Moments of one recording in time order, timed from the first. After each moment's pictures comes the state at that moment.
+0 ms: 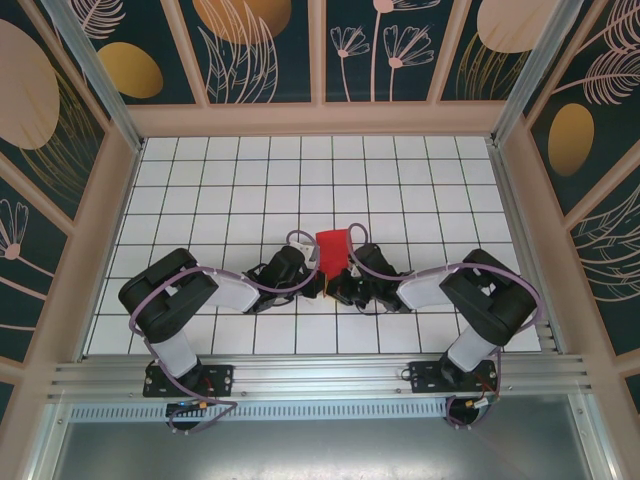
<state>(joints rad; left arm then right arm) -0.84 1.74 0.58 0.46 0.16 -0.66 0.79 1.63 0.49 0.34 -0.40 1.16</state>
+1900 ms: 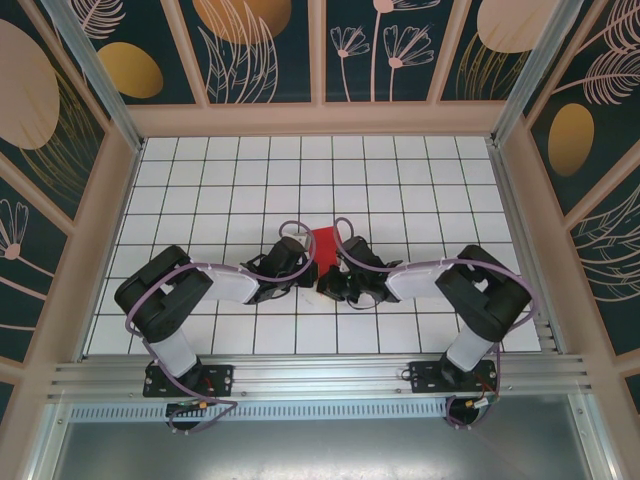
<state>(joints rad) -0.78 1.72 0.65 0.30 0.05 -0.67 0.82 1.68 0.64 0.17 -0.39 1.09</state>
